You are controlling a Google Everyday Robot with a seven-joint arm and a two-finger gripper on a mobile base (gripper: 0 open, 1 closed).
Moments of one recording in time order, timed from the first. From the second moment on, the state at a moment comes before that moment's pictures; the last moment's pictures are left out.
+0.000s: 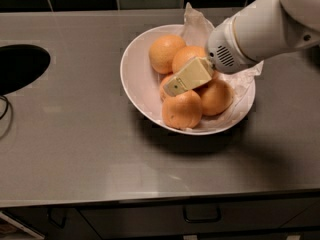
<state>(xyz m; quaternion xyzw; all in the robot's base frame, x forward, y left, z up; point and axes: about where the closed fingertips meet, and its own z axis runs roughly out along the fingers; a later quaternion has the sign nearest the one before) 0.517 -0.076 0.957 -0.40 0.84 0.11 0.36</state>
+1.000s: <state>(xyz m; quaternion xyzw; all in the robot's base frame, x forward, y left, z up) 0.525 -0.079 0.953 -0.34 0.85 0.08 0.39</state>
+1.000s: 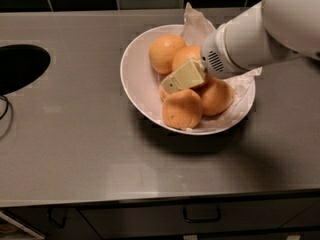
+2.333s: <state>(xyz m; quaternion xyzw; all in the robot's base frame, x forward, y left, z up) 0.542 -0.072 0.940 -0.29 0.86 0.06 0.42</state>
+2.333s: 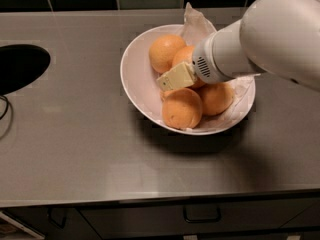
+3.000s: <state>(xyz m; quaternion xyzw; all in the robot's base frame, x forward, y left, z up) 0.547 -0.072 0.932 -0.28 0.87 0.02 0.41</state>
